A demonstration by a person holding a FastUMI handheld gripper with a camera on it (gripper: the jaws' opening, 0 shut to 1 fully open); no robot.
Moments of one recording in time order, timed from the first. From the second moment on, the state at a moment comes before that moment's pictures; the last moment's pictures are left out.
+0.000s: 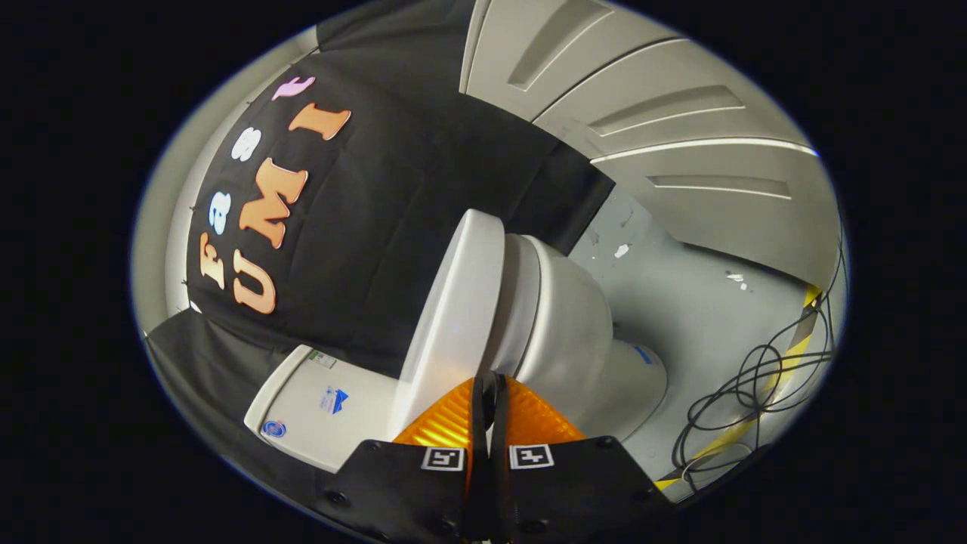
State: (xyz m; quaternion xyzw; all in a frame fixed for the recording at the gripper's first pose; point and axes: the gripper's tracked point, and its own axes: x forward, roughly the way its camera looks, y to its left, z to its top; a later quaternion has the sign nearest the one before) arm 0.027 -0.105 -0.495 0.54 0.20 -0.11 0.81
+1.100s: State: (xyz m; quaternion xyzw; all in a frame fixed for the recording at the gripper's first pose) arm 0.040 -0.104 -0.458 0.52 0.19 -0.14 0.82
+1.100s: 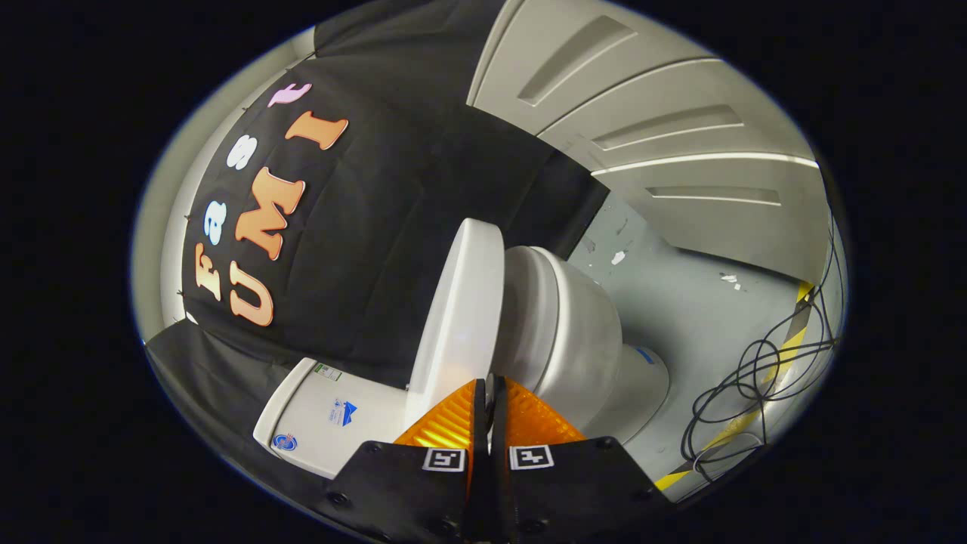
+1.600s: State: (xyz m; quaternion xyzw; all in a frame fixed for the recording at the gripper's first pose) arm 0.055 -0.095 -0.404 0.48 0.18 -0.17 0.84
